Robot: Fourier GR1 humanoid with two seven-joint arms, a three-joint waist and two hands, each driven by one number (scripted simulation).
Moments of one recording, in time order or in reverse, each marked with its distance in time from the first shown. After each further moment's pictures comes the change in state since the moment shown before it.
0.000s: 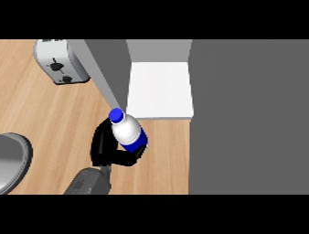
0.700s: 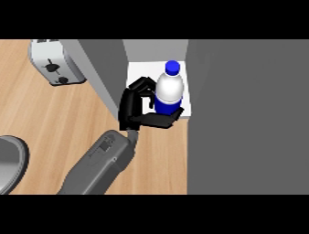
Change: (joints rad) left arm -0.367 -0.001 -0.177 0.015 0.016 0.421 0.210; right arm -0.034 0.003 -0.063 0.016 -0.017 0.016 -0.010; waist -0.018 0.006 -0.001
